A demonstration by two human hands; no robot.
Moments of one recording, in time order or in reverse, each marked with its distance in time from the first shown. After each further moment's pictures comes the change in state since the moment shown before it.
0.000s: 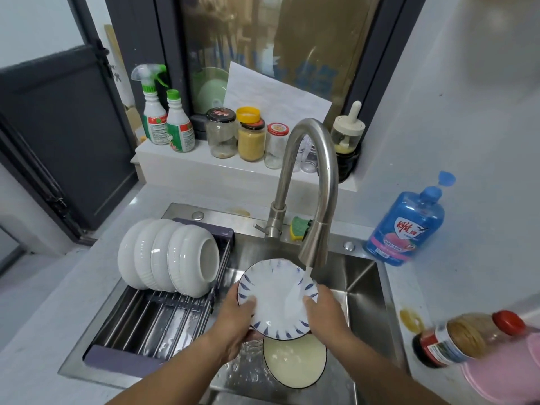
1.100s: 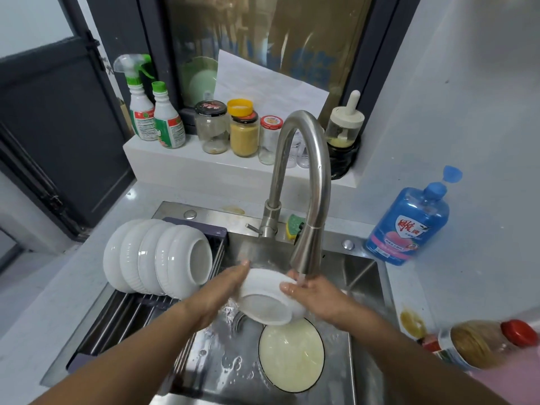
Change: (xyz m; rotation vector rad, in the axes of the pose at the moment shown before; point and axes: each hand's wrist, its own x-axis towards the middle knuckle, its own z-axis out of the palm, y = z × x) left_hand 0.028 0.058 -0.012 0.406 -0.248 -0.004; right_hand 0.019 -0.035 -0.042 0.144 -0.487 -0.294
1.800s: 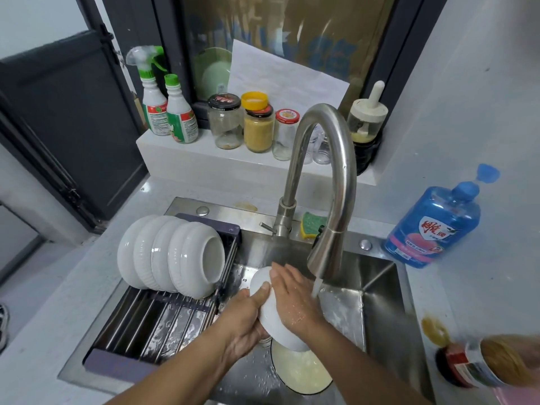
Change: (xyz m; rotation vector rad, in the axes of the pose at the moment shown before) left_hand -0.005 -0.020 0.038 -0.708 0.122 -0.134; right_hand 0.032 -0.014 0.071 -0.424 0.165 0.139
